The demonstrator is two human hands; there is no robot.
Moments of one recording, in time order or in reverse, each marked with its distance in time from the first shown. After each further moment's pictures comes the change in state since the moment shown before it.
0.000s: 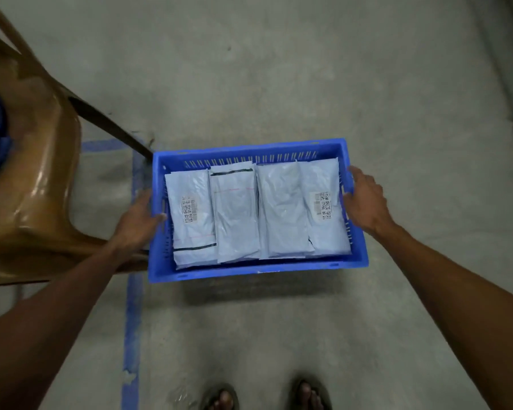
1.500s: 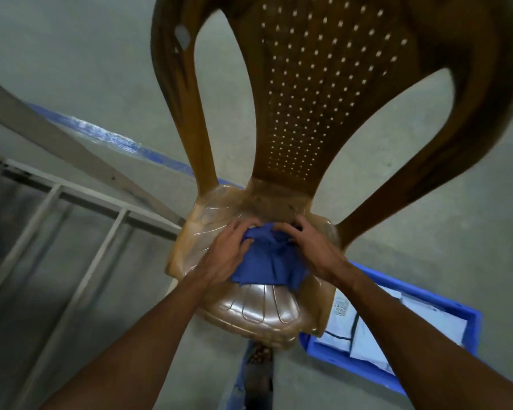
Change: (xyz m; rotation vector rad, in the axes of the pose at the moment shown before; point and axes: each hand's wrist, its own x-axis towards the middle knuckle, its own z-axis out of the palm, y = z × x) left_hand -0.012 -0.070 -0.404 -0.118 0.162 0.328; right_hand -0.104 -0.631 0.031 -0.198 -0.357 -0.999
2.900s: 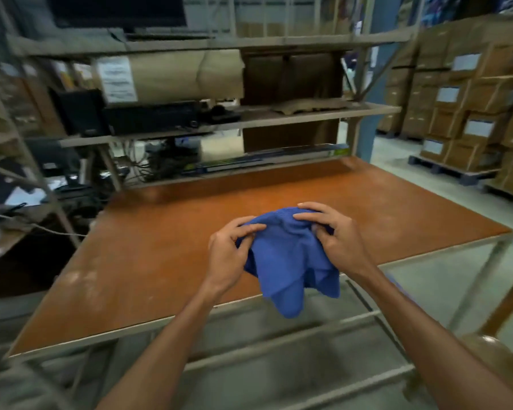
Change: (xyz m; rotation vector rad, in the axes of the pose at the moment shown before) left_hand -0.996 0.329 -0.362 0.203 1.422 -0.152; right_hand -0.501 -0.879 -0.073 0.561 0.115 -1.124
